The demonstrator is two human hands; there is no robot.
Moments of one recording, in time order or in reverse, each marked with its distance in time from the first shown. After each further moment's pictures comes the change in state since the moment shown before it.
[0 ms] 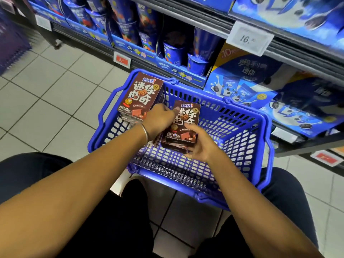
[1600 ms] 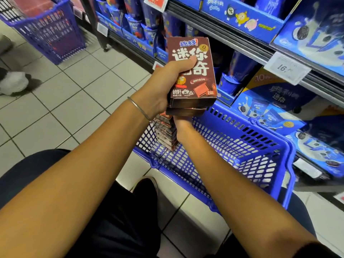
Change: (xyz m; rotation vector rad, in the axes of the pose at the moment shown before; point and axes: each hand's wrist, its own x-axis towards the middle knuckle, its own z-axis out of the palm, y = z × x) left_hand -0.065 0.066 -0.097 -0.814 -0.013 0.135; right_hand 0.021 -0.019 0.167 -0.453 0.153 -0.334
